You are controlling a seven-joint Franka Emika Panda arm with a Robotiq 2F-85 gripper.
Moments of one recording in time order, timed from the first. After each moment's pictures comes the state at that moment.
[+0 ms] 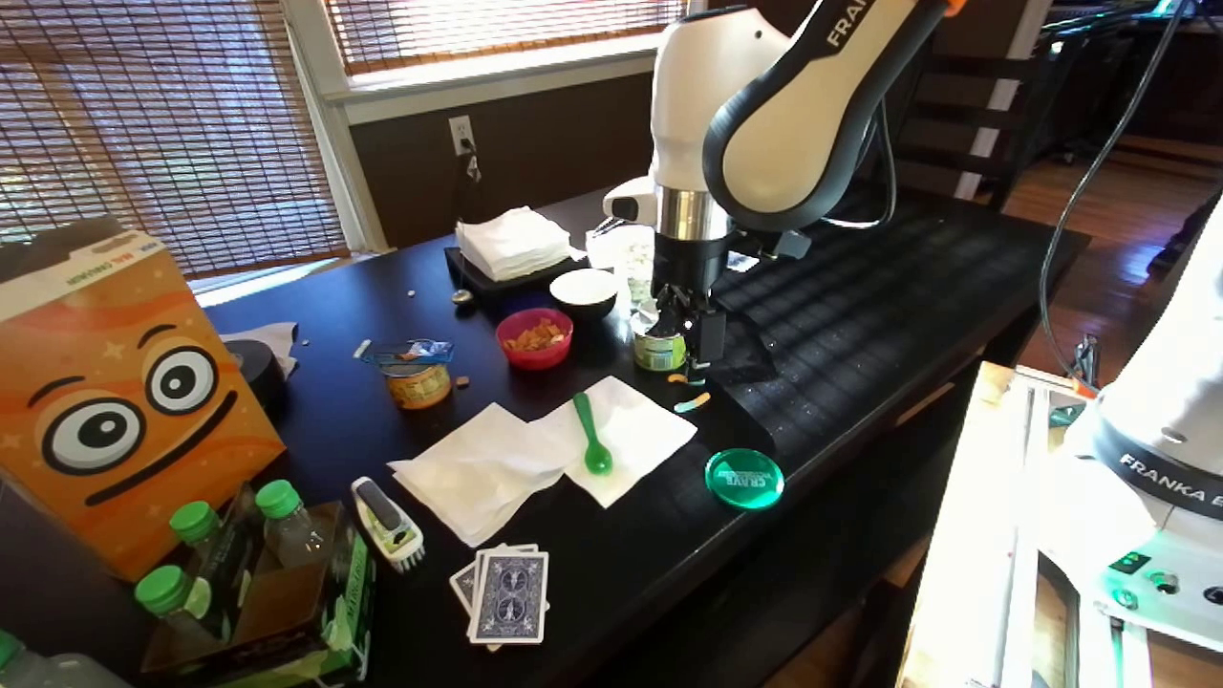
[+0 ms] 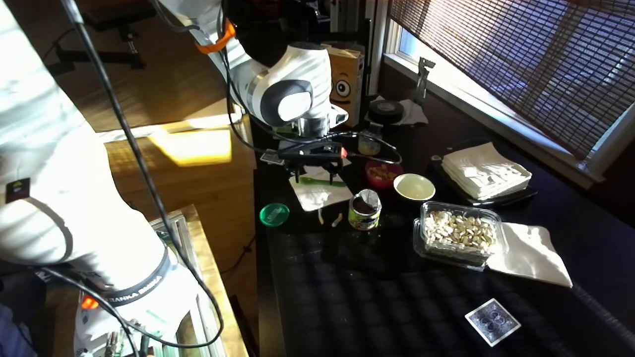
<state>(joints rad) 0.07 0.03 0.09 -2.64 -0.01 2.70 -0.74</state>
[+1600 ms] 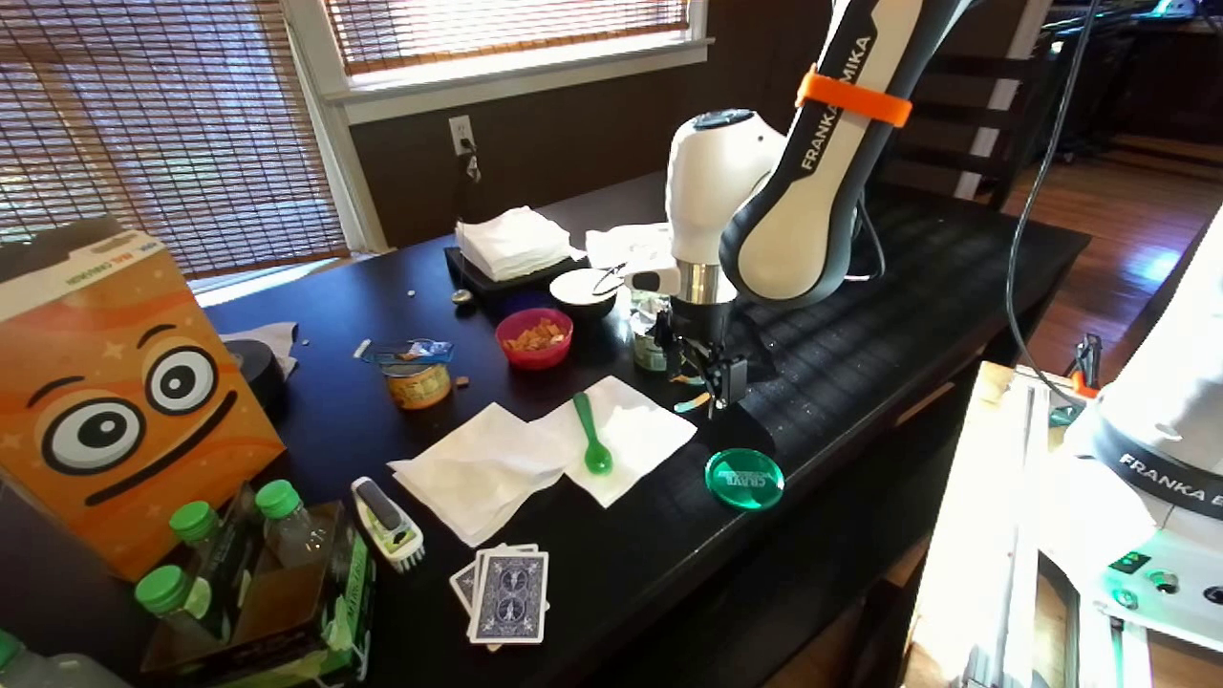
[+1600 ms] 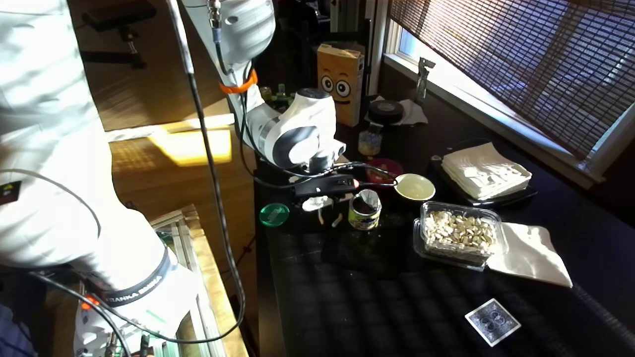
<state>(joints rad) -0.01 0.27 0.08 -2.64 -0.15 2.91 -0.95</state>
